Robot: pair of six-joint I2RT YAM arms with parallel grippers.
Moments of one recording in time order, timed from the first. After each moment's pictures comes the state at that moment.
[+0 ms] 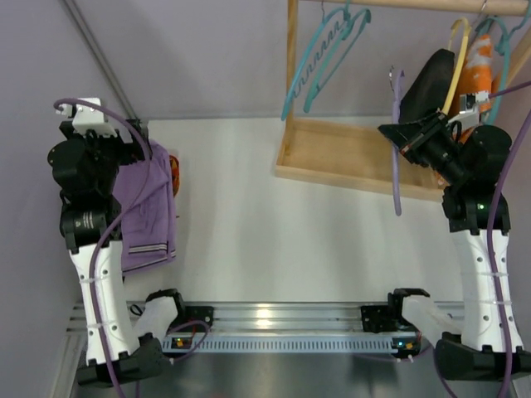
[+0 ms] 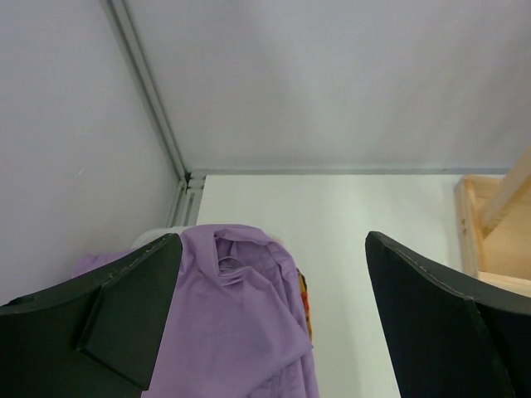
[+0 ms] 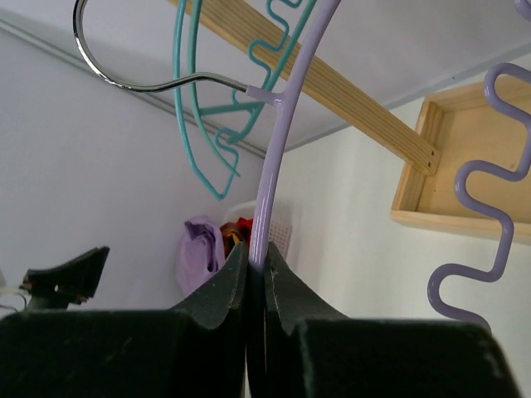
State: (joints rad) left arm 0.23 0.96 1.38 -0.42 0.17 0.02; right arm -0.02 0.93 1.28 -0.38 -0.50 0.87
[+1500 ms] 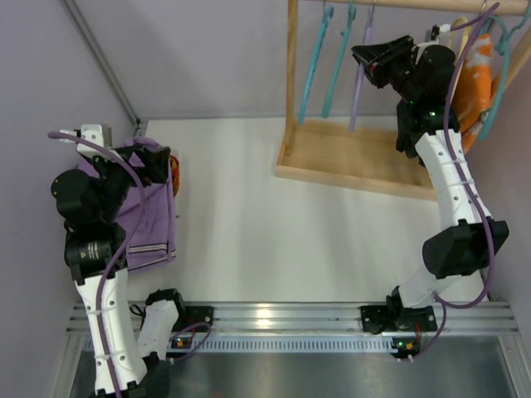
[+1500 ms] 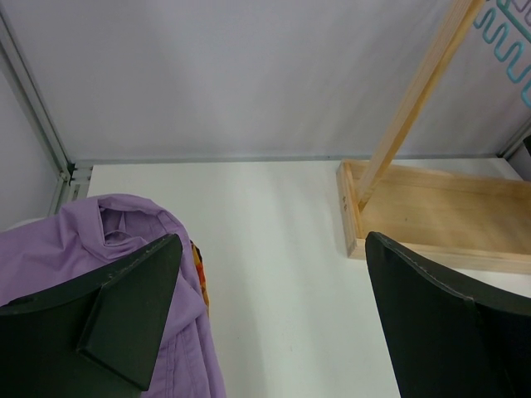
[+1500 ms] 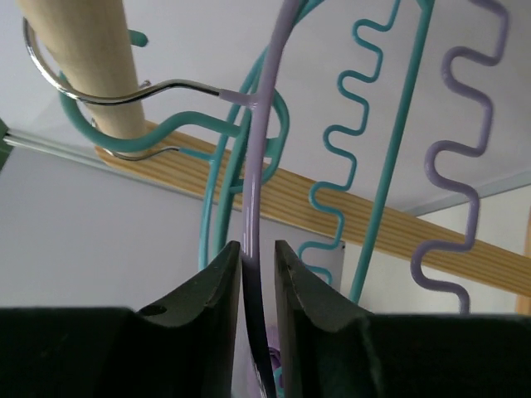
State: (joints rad) left arm 0.23 0.77 1.25 -0.44 0.42 -0.18; right arm 0.13 1.63 1.83 -0.09 -0.30 1.18
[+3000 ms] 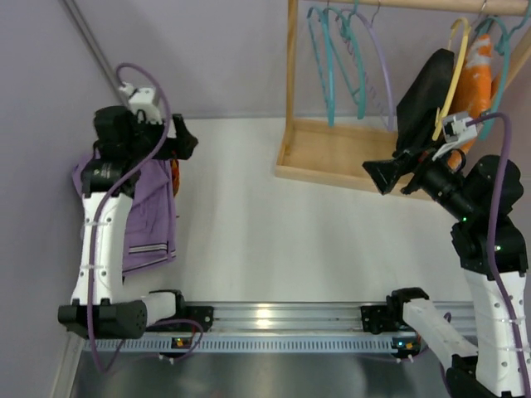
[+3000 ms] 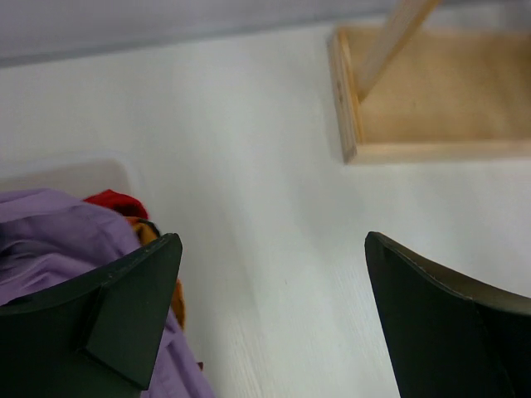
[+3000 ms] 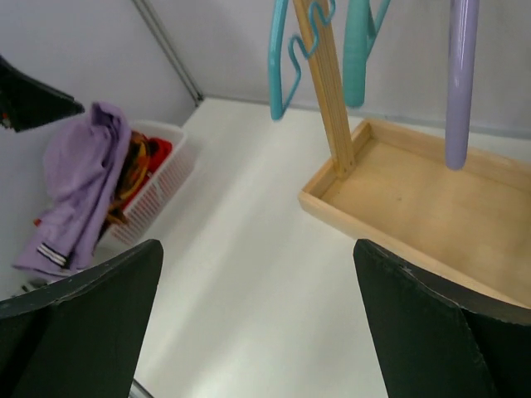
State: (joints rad) left arm 0.08 1.17 1.53 -0.68 0.39 -0.07; right arm 0.13 0.81 1.35 -0.57 -0.45 0.31
